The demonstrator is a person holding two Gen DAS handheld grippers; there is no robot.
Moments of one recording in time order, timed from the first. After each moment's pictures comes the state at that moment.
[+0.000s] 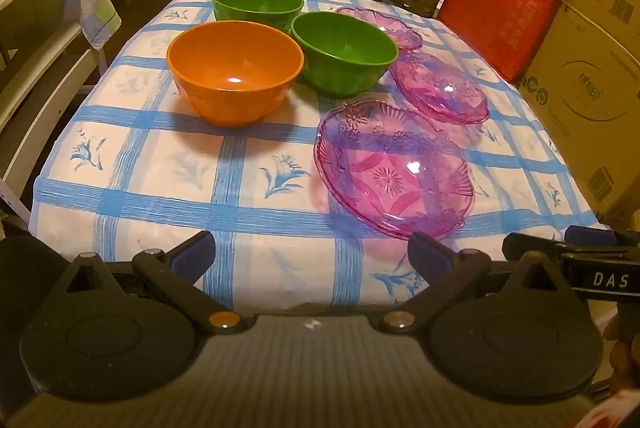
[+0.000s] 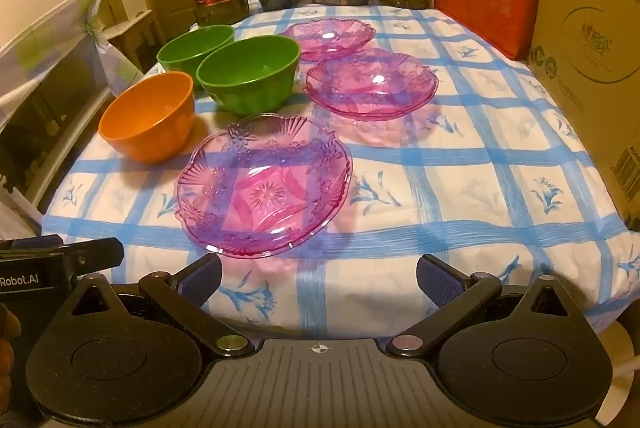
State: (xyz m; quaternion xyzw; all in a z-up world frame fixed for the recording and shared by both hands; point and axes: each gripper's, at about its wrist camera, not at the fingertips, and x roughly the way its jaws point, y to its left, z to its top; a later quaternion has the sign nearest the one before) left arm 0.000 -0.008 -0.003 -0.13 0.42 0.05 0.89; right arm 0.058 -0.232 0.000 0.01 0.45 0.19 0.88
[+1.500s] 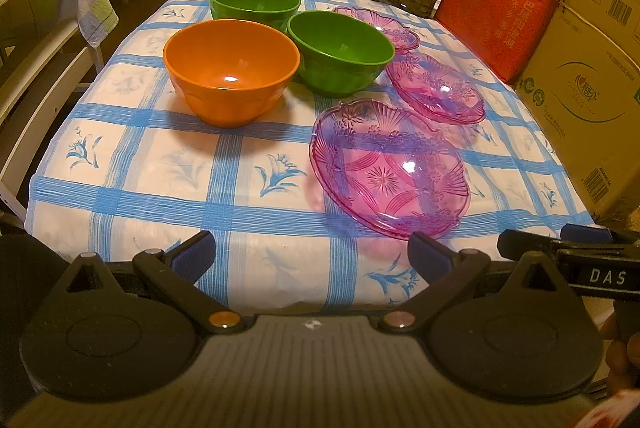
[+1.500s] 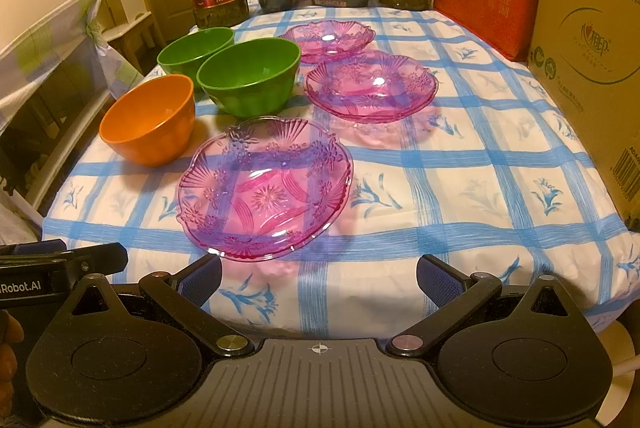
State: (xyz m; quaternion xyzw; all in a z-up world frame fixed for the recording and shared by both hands) left arm 0.000 -0.012 -0.002 -0.13 0.42 0.05 0.89; right arm 0.058 -0.232 0.002 0.01 0.44 0.19 0.88
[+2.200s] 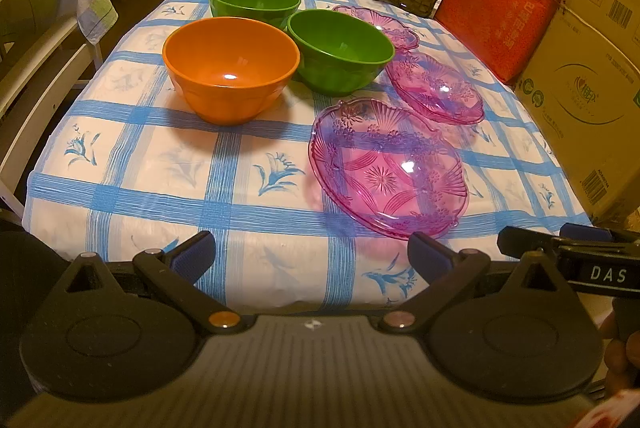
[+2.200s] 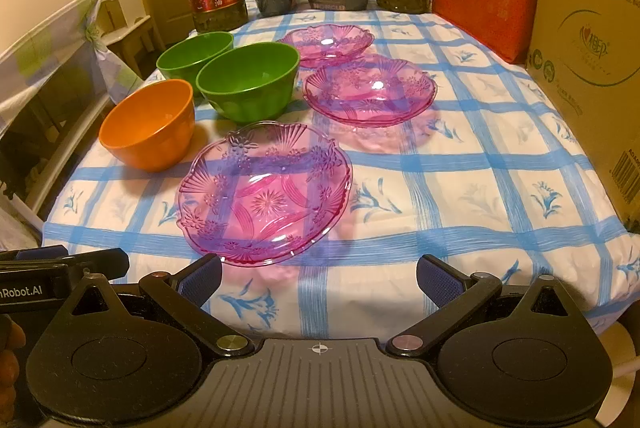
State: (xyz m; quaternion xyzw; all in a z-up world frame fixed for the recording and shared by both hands) left arm 0.000 -0.014 -0.003 -0.13 0.43 0.05 0.89; right arm 0.059 -0.232 0.004 0.01 0.44 0.19 0.88
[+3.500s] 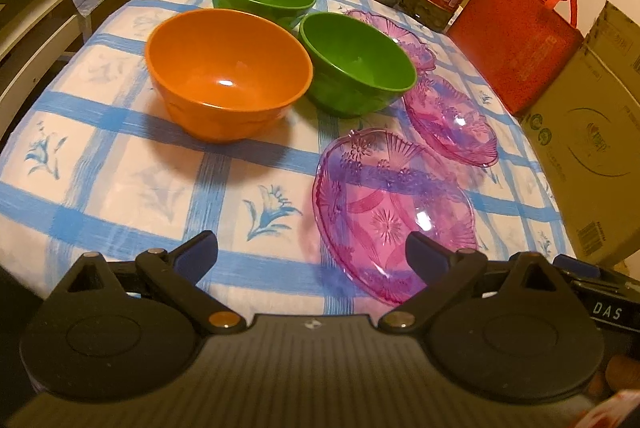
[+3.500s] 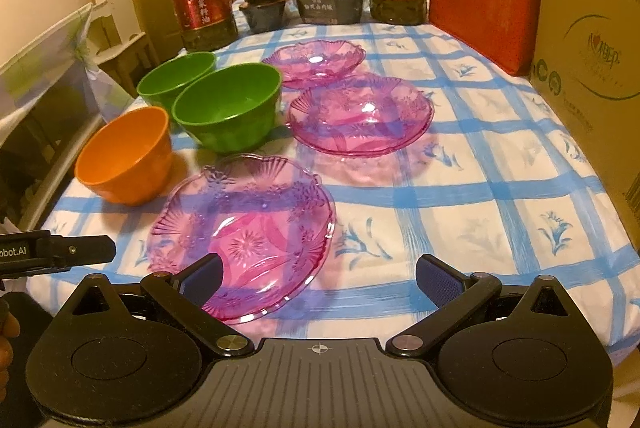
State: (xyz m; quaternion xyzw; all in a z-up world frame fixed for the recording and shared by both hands) left arm 0.059 0.023 -0.024 -0.20 0.43 0.04 0.88; right arm 0.109 -0.238 -0.013 0.03 0.42 0.19 0.89
